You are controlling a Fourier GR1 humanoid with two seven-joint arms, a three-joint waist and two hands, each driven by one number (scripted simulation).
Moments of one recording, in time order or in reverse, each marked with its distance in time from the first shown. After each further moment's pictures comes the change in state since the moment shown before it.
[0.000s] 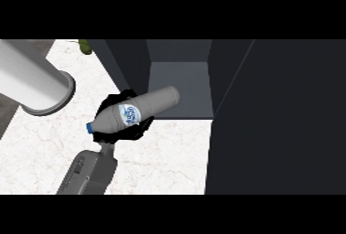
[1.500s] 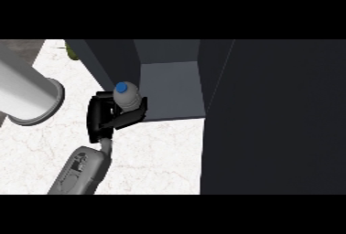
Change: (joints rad) left arm -0.037 0.098 -0.100 0.014 -0.329 0.541 0.069; right arm -0.069 -0.007 0.027 0.065 -0.014 0.042 -0.005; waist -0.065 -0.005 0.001
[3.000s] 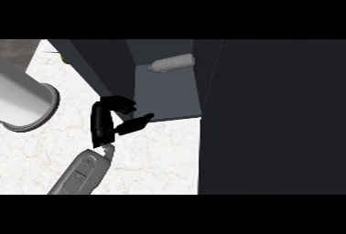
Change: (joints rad) left arm -0.016 0.101 -0.176 0.057 -0.254 0.237 0.050; right arm -0.037 0.000 0.012 0.029 -0.001 0.014 0.005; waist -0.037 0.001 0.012
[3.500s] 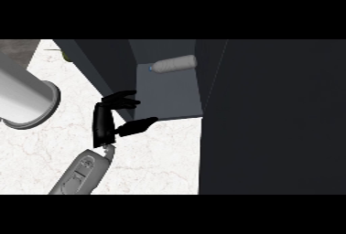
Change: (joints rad) left arm 0.007 -0.010 0.008 -0.017 0.100 -0.074 -0.074; right arm 0.020 -0.002 0.010 -0.024 0.010 -0.007 -0.008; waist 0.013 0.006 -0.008
